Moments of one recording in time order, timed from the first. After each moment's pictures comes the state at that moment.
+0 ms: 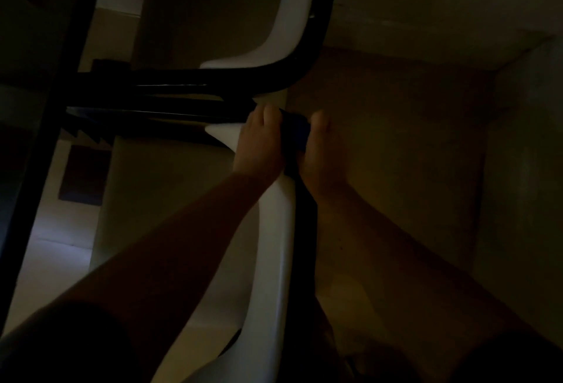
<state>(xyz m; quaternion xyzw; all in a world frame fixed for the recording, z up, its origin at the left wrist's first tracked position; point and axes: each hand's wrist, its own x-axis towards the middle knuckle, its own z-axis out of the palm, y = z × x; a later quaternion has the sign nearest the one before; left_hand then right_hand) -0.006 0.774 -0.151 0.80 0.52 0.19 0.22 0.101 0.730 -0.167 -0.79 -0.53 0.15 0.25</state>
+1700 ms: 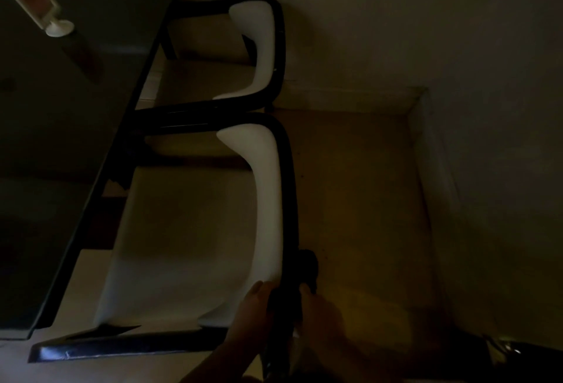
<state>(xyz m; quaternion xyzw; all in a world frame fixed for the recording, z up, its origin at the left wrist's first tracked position) -0.177 0.387 -0.121 0.76 0.50 -0.01 0.42 -0.045 0.317 -0.114 -0.81 -0.42 0.42 0.00</state>
